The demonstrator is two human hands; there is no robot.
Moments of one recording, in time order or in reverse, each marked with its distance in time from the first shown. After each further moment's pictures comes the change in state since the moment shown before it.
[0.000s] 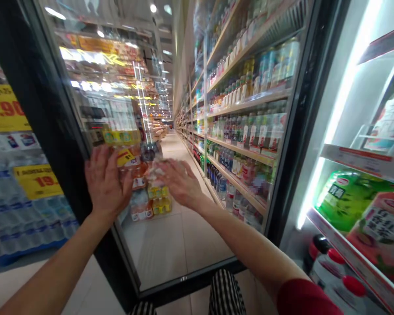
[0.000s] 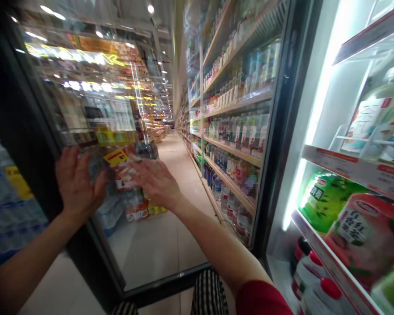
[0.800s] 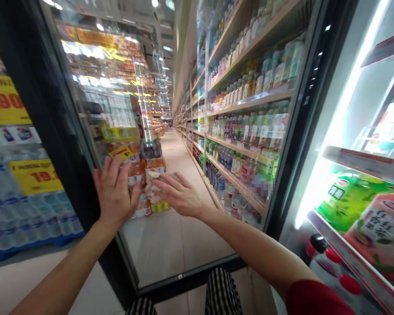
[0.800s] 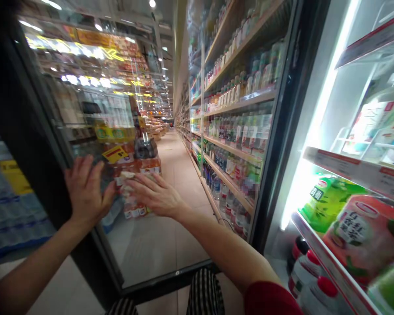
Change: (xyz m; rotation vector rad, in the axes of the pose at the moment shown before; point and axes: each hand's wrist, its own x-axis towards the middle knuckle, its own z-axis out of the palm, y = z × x) left_hand -0.031 0.006 0.003 -0.008 -0.022 0.060; right_hand -0.013 -0.003 -0.008 0.009 -0.029 -0.191
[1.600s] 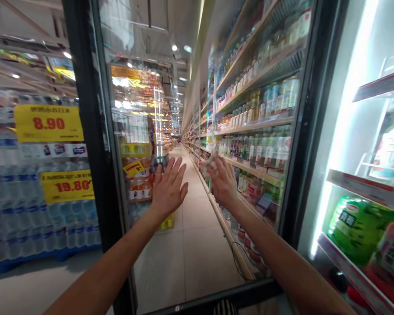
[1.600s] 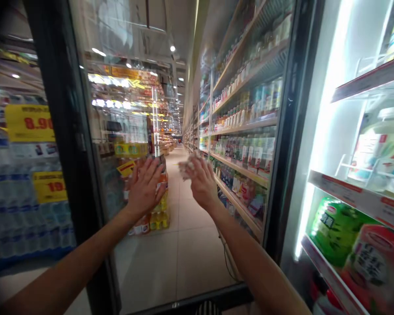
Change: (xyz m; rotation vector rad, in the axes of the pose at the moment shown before) left_hand 0.064 0.059 0.020 0.003 -0.011 0.149; right_hand -0.025 0.091 -0.027 -0.112 0.142 0.340
